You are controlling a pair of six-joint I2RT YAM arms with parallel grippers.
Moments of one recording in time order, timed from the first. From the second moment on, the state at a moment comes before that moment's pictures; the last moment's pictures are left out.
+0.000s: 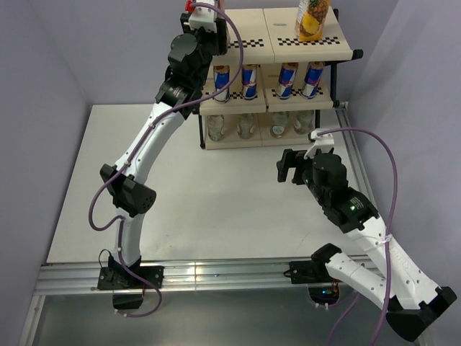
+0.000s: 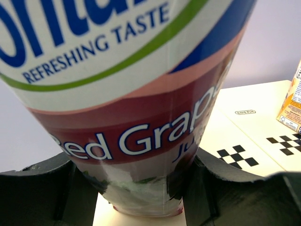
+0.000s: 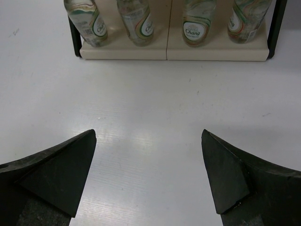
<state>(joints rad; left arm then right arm) -0.59 2.08 2.44 0.01 -0.35 0.11 0.53 0.76 0.90 -0.50 0.31 0.27</state>
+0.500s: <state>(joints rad) -0.58 2.13 2.50 0.00 -0.31 0.11 0.53 0.74 0.89 -0.49 0.29 0.27</state>
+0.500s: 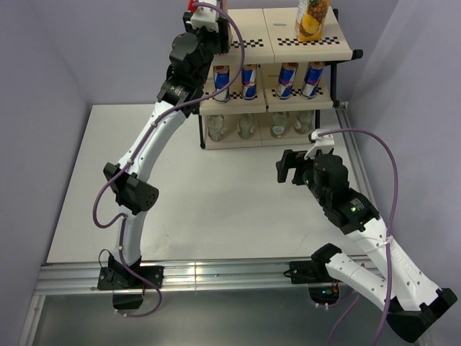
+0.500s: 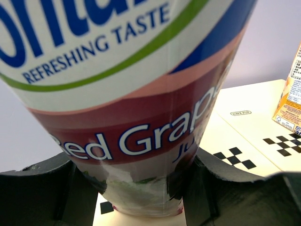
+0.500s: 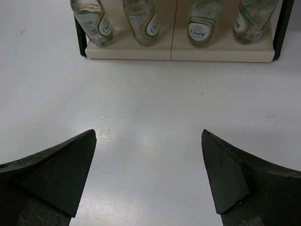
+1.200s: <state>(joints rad) -0.54 2.12 2.47 0.03 -0.20 -0.01 0.53 0.74 0.87 -0.46 0.25 0.28</state>
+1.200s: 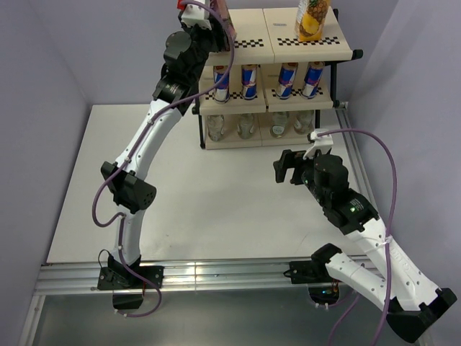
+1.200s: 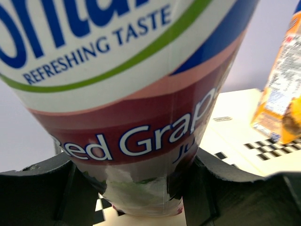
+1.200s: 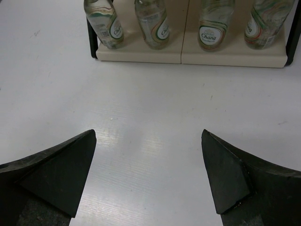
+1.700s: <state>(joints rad) -0.54 2.07 2.44 0.01 0.07 -0.25 0.53 0.74 0.89 -0.43 0.22 0.30</state>
